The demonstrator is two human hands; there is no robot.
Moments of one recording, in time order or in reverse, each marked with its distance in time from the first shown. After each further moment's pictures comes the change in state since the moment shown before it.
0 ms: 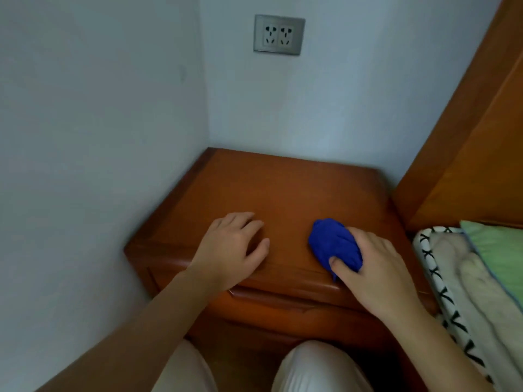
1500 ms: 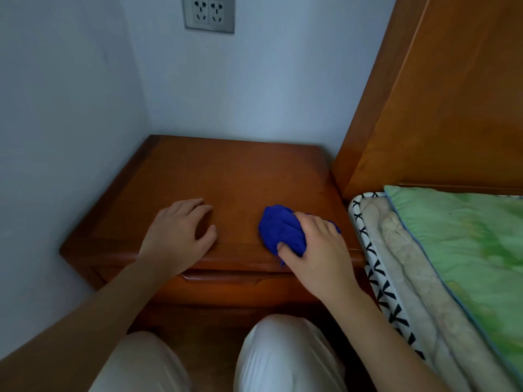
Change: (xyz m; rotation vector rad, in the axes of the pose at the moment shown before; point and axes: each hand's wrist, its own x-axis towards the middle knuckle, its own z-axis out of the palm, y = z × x) left_hand 0.004 -0.002 0.006 0.008 -0.046 -0.029; right_hand -0.034 0.000 0.000 0.010 0.090 -0.022
